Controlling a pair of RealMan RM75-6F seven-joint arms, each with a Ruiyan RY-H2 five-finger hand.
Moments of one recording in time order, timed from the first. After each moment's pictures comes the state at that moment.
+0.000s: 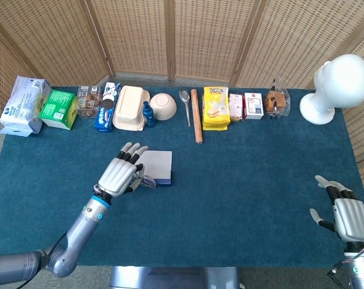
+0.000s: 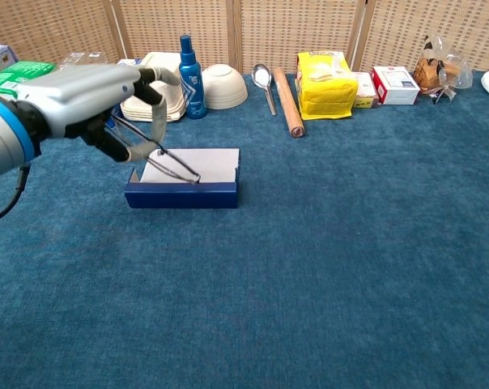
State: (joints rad) left arm -0.67 -1.55 -0.17 -1.64 1.20 1.10 0.50; right arm 0.08 -1.19 0.07 -1.53 -1.48 1.47 0.07
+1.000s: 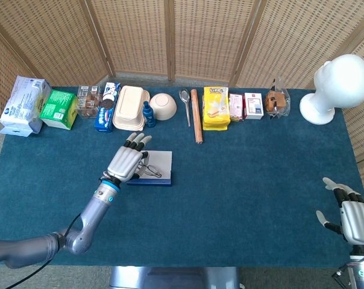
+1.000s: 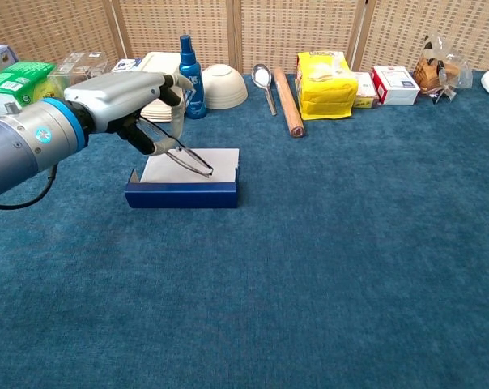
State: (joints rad) left arm -0.78 -1.69 -0.21 -1.35 1.14 1.00 0.40; right arm 0.06 -1.18 0.07 -1.53 -1.46 1.48 0.07
